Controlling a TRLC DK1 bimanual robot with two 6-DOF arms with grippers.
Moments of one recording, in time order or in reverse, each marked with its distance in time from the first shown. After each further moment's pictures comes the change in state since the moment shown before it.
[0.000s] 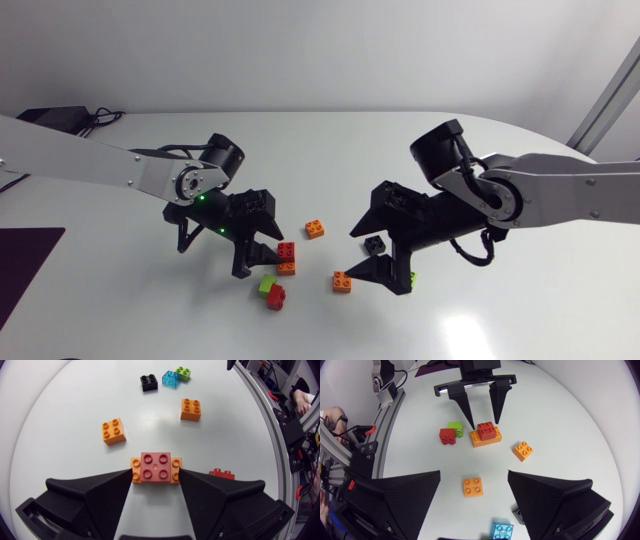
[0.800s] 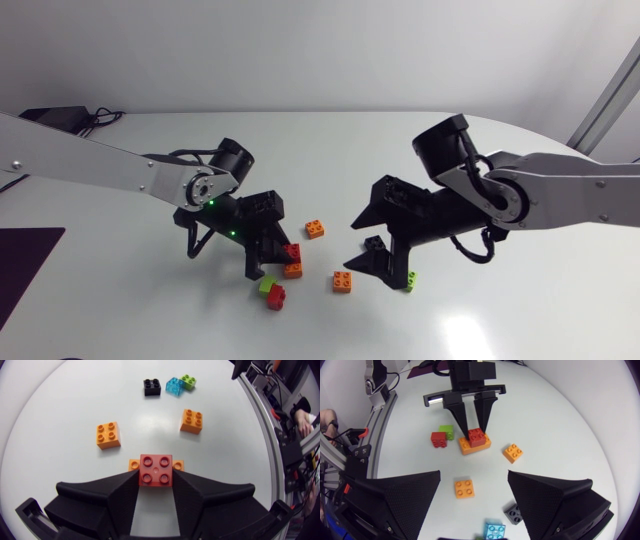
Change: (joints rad) left arm -0.032 0.018 0.000 0.044 0.027 -0.173; right arm 0.016 -0.034 -0.007 0.058 0.066 0.047
